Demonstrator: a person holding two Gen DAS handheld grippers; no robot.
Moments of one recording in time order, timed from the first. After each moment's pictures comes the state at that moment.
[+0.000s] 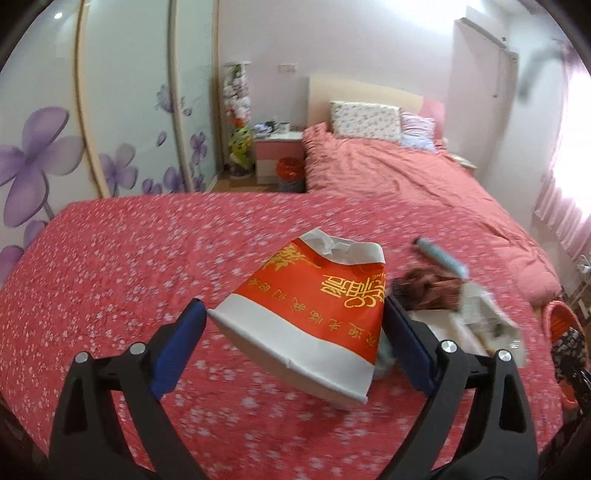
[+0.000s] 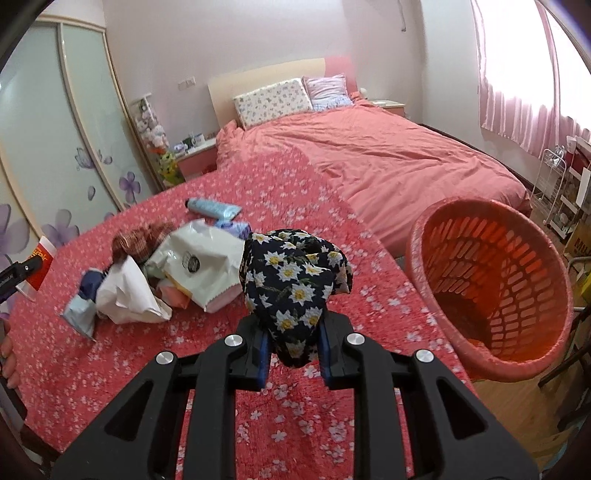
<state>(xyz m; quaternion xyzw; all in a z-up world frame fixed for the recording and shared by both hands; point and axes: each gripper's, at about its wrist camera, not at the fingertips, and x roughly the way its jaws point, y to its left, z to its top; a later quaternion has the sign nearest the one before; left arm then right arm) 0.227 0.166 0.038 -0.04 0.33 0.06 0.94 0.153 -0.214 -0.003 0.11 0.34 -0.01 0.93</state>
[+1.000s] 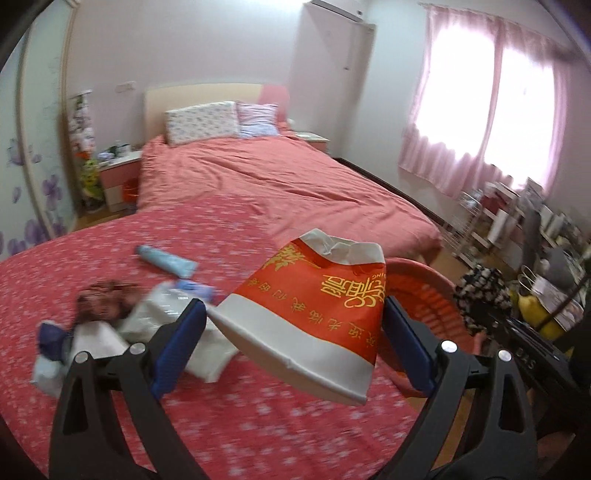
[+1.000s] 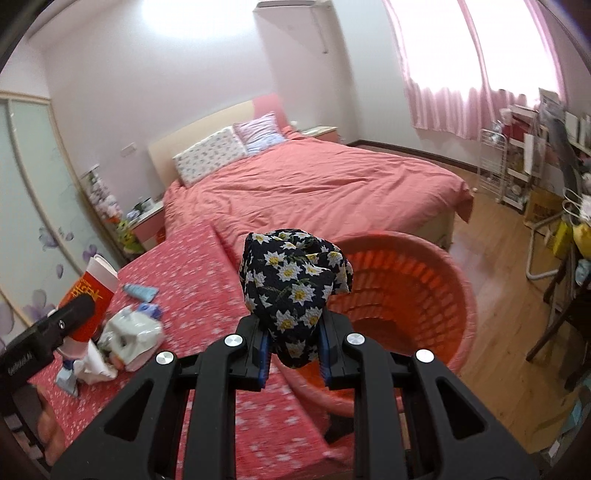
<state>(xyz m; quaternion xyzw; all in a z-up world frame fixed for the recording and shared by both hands) 0.209 -0.140 0.047 0.01 0.33 -0.22 0.92 0.114 -0.355 0.020 0.19 0.28 -0.13 0.93</state>
